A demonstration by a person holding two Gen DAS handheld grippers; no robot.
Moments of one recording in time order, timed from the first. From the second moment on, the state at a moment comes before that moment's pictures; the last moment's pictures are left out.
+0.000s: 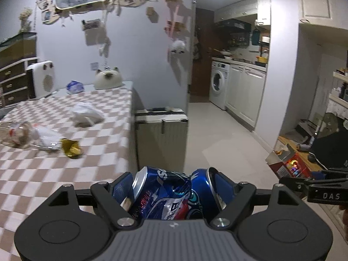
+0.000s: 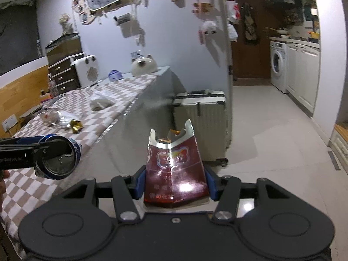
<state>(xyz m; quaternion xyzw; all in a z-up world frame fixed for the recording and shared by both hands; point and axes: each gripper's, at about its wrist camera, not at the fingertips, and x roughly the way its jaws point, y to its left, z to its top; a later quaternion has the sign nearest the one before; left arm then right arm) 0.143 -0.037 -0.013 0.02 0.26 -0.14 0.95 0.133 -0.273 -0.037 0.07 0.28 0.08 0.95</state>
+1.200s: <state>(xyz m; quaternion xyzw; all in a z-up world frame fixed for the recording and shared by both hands) 0.253 -0.154 -0.284 -0.03 0.48 -0.15 0.86 0.166 -0.378 -0.264 0.16 0.48 -0.02 0.86</state>
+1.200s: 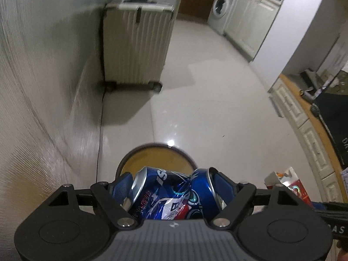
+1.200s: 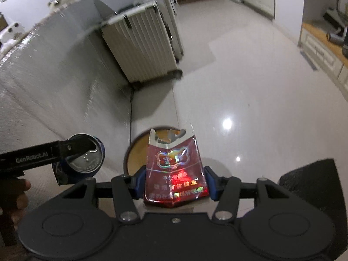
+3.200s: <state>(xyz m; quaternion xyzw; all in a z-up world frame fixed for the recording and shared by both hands) 0.345 -0.178 -0.505 0.00 0.61 -0.20 0.76 0.363 -0.341 -0.484 0.23 0.61 0.00 0.76</state>
